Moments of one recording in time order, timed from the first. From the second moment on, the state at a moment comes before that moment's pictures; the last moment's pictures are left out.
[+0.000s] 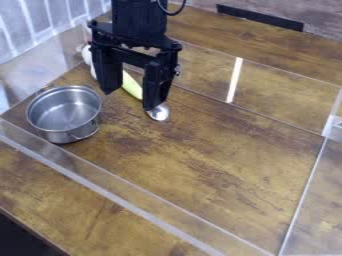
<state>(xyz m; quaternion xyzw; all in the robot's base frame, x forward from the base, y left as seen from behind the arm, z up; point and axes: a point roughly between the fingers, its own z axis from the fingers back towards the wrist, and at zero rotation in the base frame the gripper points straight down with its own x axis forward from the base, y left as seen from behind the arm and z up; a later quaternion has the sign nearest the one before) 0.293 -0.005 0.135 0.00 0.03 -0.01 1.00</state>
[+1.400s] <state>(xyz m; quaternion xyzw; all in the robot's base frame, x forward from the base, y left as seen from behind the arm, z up) 0.350 0.034 0.075 -0.01 0.01 0.22 0.98</state>
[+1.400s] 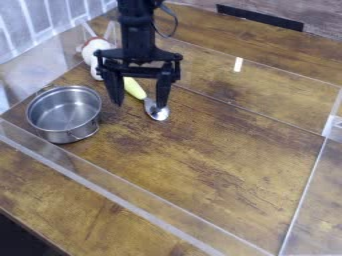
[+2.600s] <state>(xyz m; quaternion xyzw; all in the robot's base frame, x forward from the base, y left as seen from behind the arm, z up) 0.364 0.043 0.036 -0.01 0.02 0.27 0.96</state>
